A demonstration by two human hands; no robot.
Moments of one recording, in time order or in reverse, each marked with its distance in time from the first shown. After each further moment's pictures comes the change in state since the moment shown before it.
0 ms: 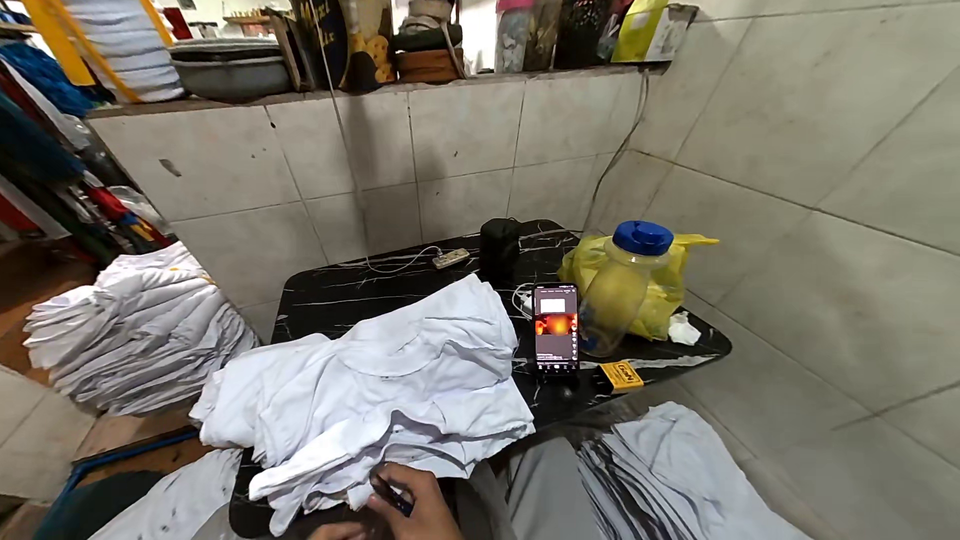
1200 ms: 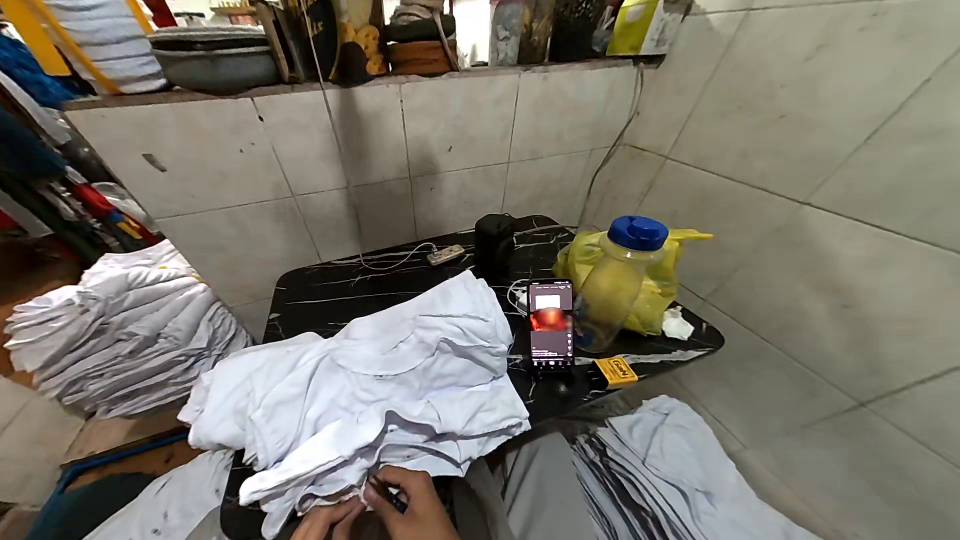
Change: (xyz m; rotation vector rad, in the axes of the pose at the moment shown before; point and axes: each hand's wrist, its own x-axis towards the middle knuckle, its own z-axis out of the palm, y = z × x) left_hand 0.016 -0.005 0.023 0.153 0.273 0.111; right_hand 0.001 0.005 0.001 -0.044 -0.003 0.062
